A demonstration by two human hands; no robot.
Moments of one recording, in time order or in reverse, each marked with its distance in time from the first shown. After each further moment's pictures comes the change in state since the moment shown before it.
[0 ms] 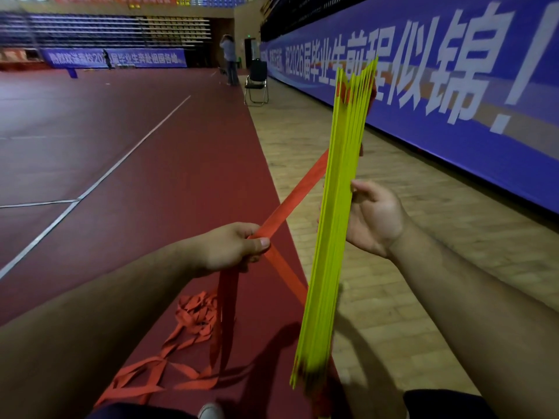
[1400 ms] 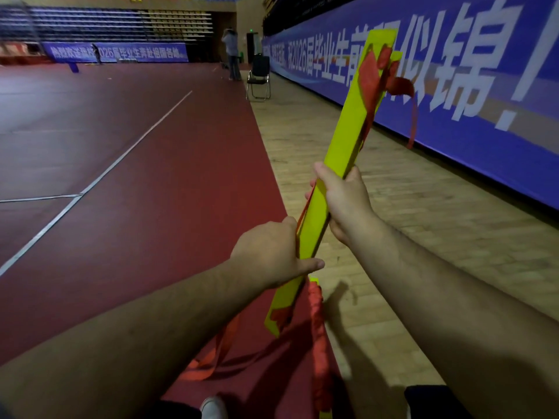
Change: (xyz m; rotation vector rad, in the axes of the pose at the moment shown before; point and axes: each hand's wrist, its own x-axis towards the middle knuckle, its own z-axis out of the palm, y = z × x) left_hand 0.014 0.028 0.062 0.939 0.425 0.051; right_hand 0.041 0.025 0.040 -0.340 0.569 -0.307
